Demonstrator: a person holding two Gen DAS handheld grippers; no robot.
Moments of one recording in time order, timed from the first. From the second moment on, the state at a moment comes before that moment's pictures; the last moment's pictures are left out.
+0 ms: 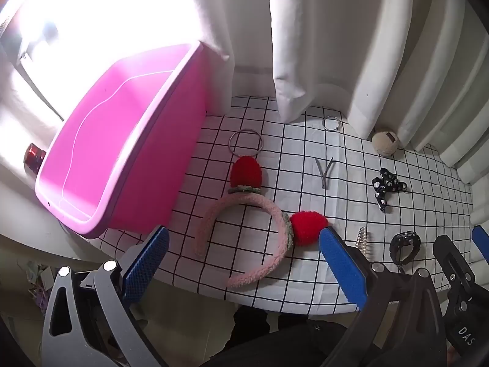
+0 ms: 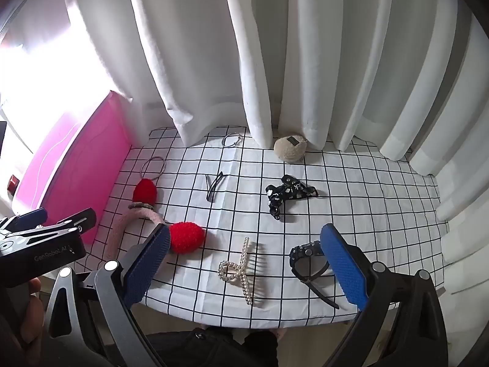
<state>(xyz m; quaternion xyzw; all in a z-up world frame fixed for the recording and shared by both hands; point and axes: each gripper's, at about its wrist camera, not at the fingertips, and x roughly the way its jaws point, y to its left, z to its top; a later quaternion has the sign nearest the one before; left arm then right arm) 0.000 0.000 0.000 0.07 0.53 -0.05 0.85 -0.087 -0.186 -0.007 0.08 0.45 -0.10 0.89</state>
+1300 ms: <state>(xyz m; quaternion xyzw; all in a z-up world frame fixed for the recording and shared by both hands) 0.000 -0.002 0.011 0.06 0.51 -0.05 0.86 -0.087 -0.186 -0.002 0.08 0.44 -0.10 0.89</state>
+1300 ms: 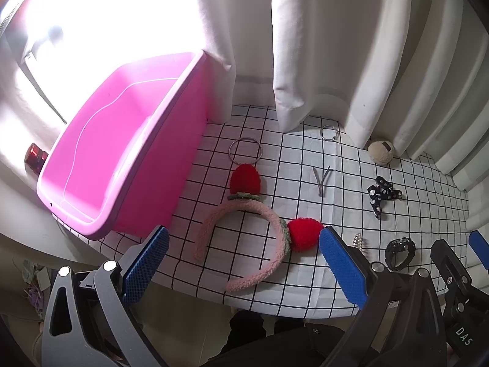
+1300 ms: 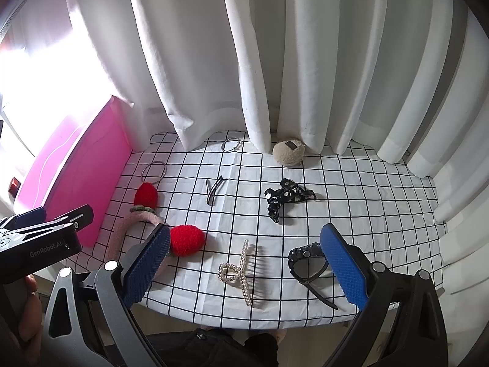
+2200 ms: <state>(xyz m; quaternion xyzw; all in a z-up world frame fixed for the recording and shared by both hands) -0.005 0.000 0.010 0.06 0.51 -0.05 0.86 -0.090 -0.185 0.001 0.08 0.43 -0.10 0.89</state>
